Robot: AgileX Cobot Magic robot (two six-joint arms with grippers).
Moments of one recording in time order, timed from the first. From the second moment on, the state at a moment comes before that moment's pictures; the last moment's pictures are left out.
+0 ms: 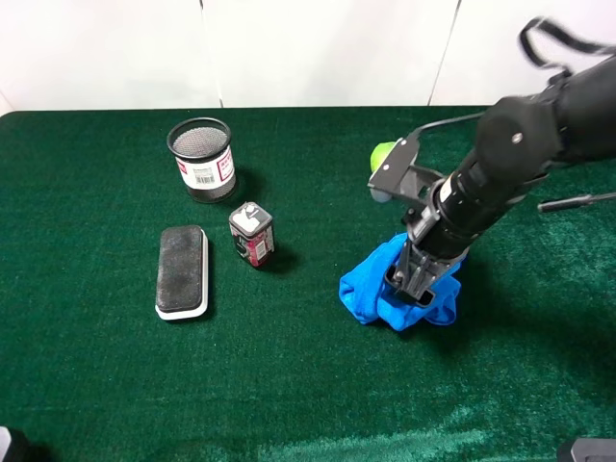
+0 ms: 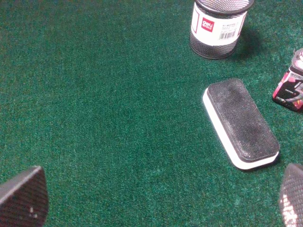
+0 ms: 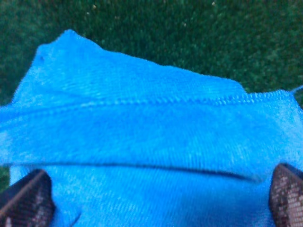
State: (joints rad) left arm -0.04 -0.01 -0.50 -0.03 1.06 0.09; right arm 0.59 1.75 -0.73 0.17 0.42 -0.63
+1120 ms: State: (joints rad) left arm -0.04 -0.01 -0.50 -0.03 1.06 0.09; right arm 0.59 1.82 -0.74 0.19 0.39 -0.63
